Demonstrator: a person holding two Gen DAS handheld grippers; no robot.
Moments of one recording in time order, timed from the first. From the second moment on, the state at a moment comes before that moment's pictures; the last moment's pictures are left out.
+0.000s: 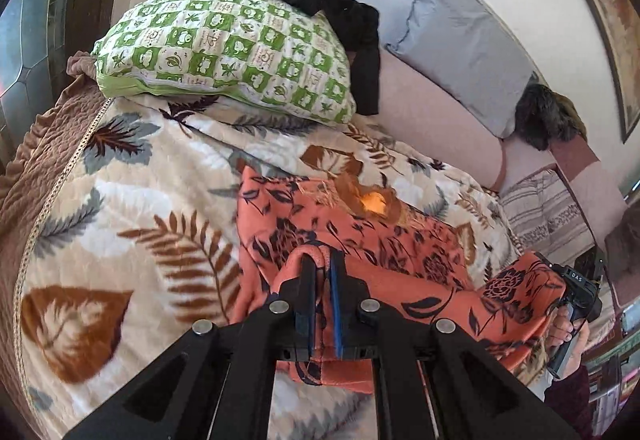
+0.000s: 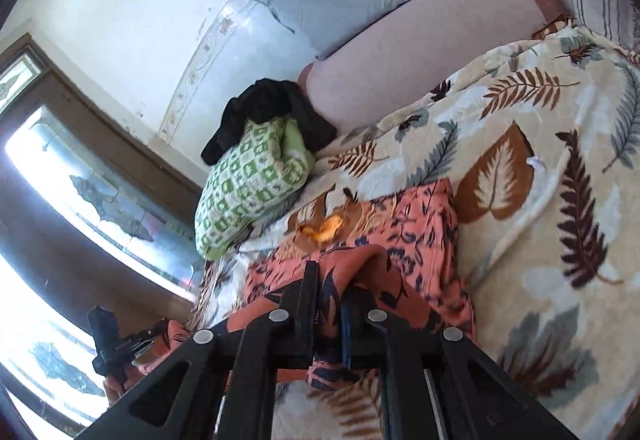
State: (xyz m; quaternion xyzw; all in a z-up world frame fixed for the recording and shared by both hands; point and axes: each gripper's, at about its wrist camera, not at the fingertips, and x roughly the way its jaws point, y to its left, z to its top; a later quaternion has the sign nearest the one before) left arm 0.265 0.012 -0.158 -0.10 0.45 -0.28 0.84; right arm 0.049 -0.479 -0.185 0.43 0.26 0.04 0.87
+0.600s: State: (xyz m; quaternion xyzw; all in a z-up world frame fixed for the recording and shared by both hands) left arm 0.324 0.026 -0.223 -0.22 0.36 -0.03 0.90; right arm 0.167 -0.559 -0.288 0.50 0.22 -0.07 0.83
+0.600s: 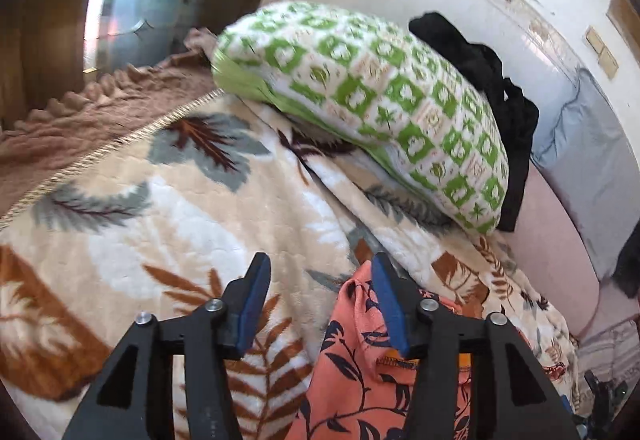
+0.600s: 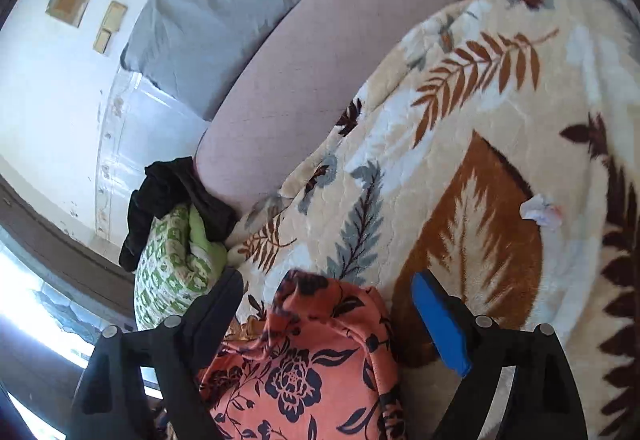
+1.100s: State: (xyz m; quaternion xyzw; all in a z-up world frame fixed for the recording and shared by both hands) left arm 0.270 -0.006 -0.273 -0.13 0.49 -0.02 0.86; right arm 0.324 -0.235 -0.254 0.14 0.47 0.14 0.86
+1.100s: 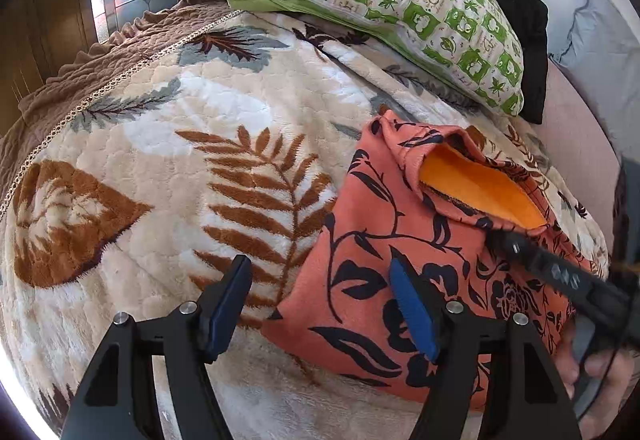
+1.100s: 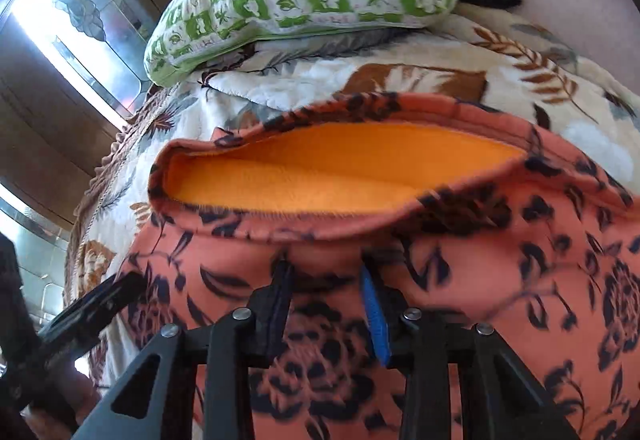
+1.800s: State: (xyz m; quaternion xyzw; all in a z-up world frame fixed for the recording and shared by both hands) left arm 0.257 -0.056 -0.249 -0.04 0.46 -0.08 0.88; right arm 0.188 -0.397 -0.232 0.21 0.41 -0.04 0.89
